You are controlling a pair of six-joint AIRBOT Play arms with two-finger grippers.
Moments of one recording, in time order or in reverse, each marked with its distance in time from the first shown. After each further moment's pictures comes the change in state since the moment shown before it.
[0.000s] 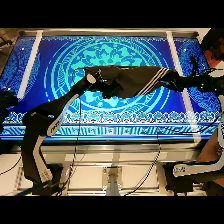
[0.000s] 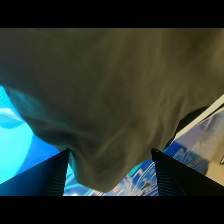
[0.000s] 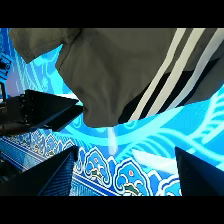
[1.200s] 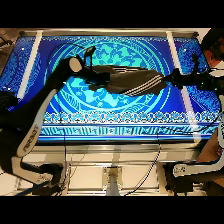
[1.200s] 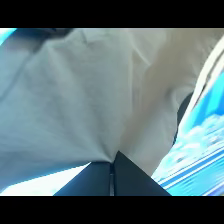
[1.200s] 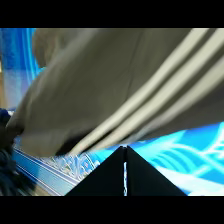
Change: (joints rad) left arm 0.042 0.360 0.000 0.510 -0.291 0.169; right arm 0.000 0.002 0.008 0.086 -0.039 0.005
